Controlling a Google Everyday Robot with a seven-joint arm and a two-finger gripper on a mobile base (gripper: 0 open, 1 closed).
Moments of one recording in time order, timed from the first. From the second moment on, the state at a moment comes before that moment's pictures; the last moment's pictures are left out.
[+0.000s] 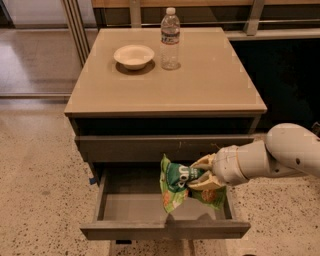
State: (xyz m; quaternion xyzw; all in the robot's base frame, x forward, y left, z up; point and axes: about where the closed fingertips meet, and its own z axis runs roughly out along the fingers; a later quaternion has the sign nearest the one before) arm 0.468 -0.103 0.691 -0.63 0.66 0.20 0.36
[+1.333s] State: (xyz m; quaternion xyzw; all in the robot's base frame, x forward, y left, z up) arm 0.570 -0.118 0.540 -0.60 0.70 0.10 0.38
